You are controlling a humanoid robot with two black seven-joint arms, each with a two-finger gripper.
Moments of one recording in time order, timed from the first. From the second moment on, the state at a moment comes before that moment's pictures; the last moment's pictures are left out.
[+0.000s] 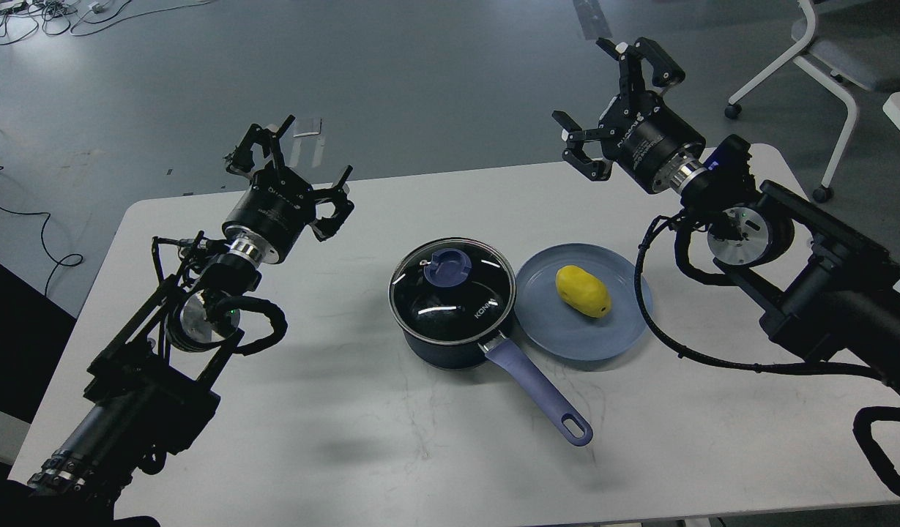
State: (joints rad) left arm -0.56 0.26 -1.01 -0.99 0.08 -0.24 -0.13; right arm 0.72 -0.22 0.84 0.97 -0.14 0.14 0.14
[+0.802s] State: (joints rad) left arm -0.52 0.31 -1.01 -1.00 0.08 -0.26 -0.13; right arm 0.67 -0.28 0.83 1.00 -0.15 0.17 0.14
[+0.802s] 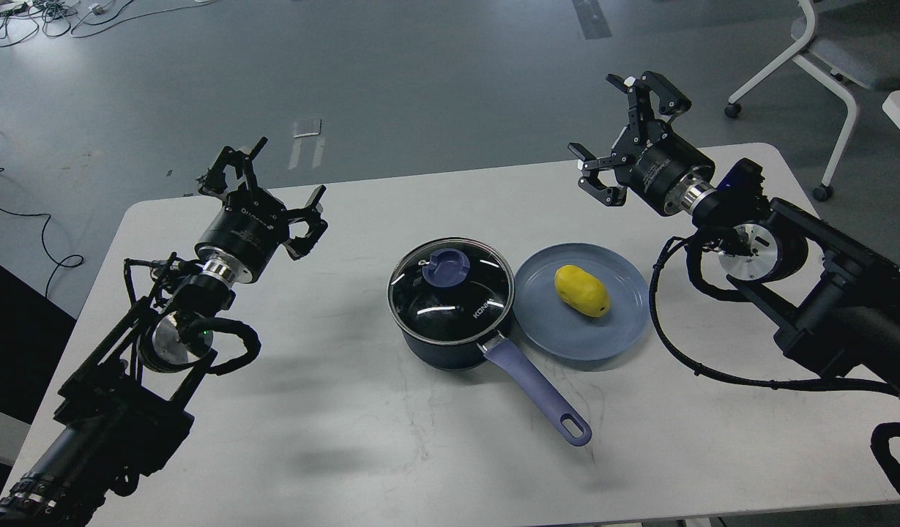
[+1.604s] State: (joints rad) left arm -0.51 0.35 -1.00 -1.00 0.09 -0.26 -0.12; right arm 0.69 -0.35 0.78 1.04 -0.15 0.17 0.13
